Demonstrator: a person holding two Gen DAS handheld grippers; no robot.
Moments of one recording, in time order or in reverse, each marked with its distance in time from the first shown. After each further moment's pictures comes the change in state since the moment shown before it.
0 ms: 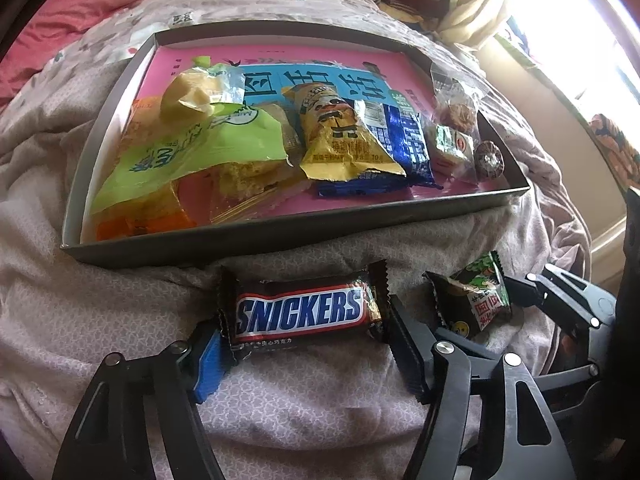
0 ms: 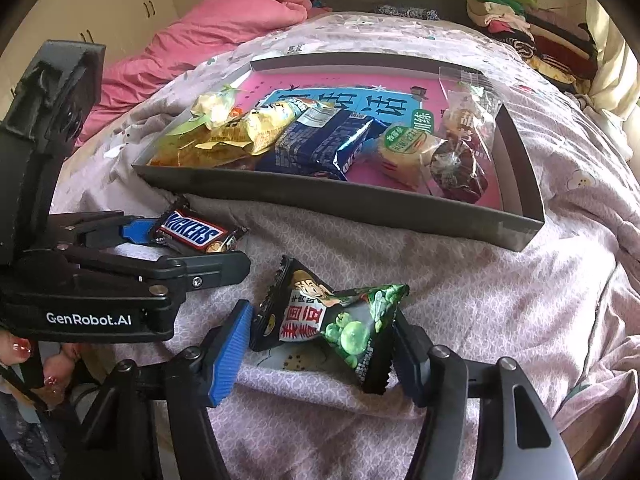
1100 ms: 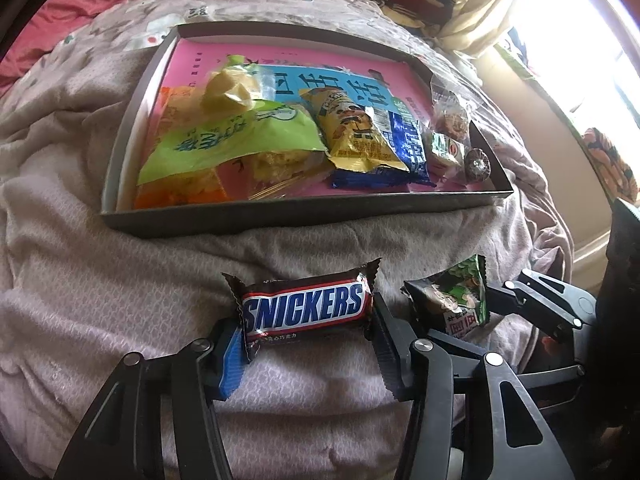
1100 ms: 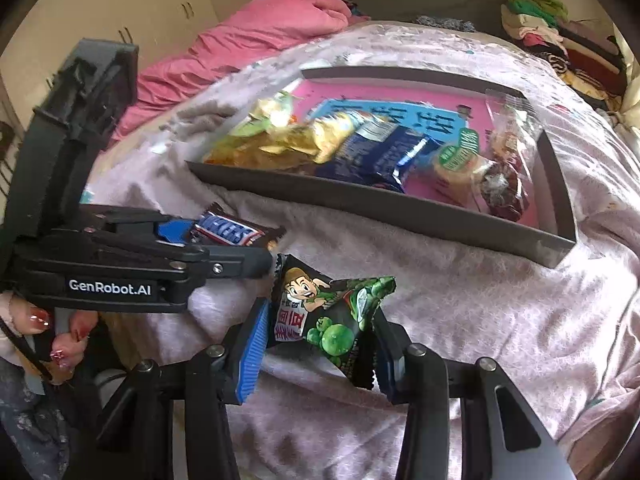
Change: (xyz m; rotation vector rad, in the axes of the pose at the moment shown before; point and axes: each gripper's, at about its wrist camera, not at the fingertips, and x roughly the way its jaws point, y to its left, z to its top) left arm -0.027 0.021 -0.012 -0.063 0.012 -0.062; right arm -0.012 0.017 0.000 -0.077 -0.037 0.136
